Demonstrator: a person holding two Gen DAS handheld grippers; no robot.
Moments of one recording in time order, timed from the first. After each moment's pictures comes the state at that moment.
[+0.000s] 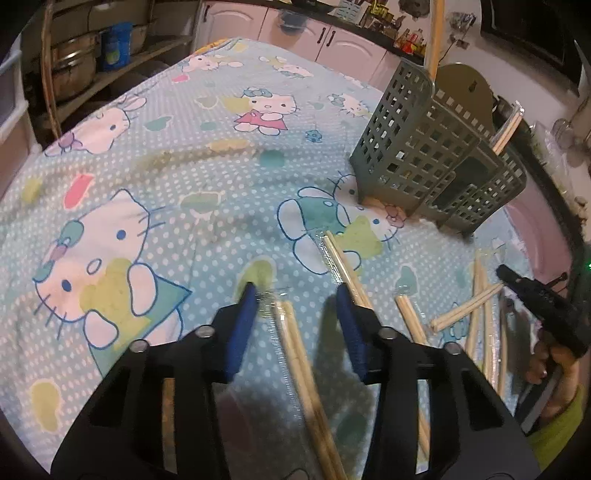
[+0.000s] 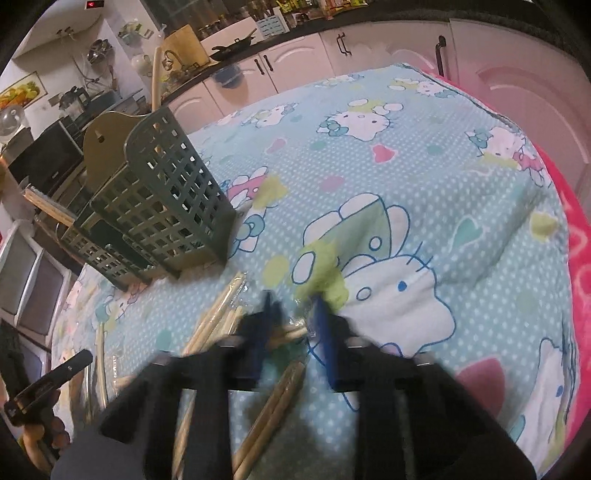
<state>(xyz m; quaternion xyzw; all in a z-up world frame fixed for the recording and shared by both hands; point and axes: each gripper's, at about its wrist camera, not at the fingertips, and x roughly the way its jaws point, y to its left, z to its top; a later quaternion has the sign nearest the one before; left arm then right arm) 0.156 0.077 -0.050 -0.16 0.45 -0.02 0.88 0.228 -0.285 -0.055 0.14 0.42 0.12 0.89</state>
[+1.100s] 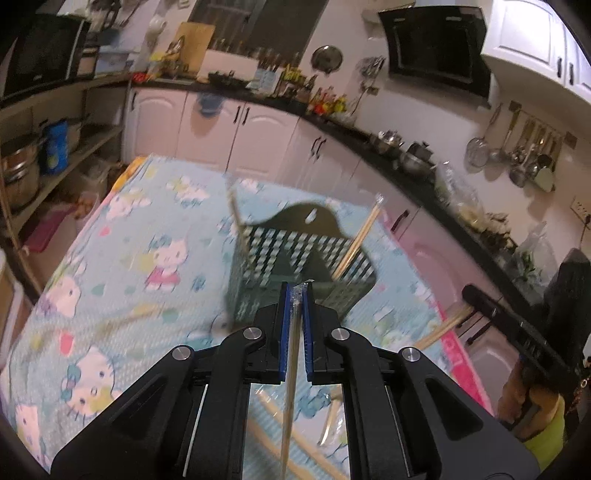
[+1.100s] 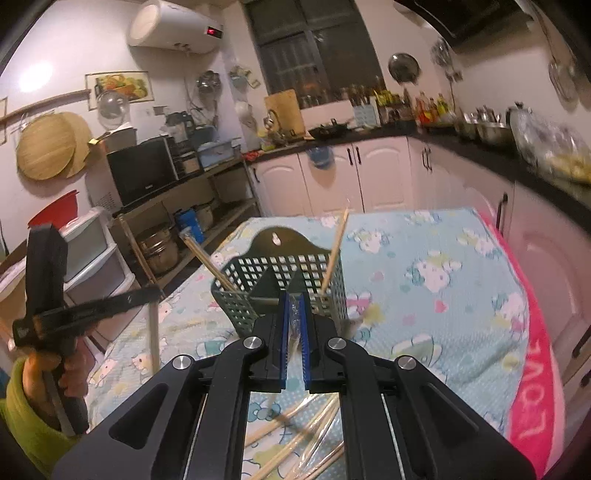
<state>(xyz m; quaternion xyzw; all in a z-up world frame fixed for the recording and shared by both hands) 0.154 0.026 0.108 -0.14 0.30 -0.14 0.93 0.146 -0.250 0.105 0.06 0.24 0.24 0.94</state>
